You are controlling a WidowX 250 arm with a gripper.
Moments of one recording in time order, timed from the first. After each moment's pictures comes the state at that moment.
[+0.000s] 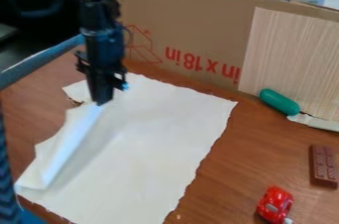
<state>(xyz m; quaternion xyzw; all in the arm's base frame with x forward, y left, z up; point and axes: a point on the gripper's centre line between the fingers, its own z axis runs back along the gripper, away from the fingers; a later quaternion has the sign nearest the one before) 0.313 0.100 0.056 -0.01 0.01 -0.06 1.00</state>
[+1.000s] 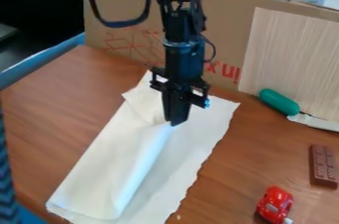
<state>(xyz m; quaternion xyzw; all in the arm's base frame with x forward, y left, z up) 0.332 -0.011 0.058 -0.07 0.06 -0.11 0.99</state>
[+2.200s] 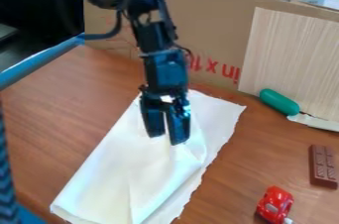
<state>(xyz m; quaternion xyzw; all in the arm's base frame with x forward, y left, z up) 0.297 -0.001 0.058 -0.20 0.07 -0.17 0.96</state>
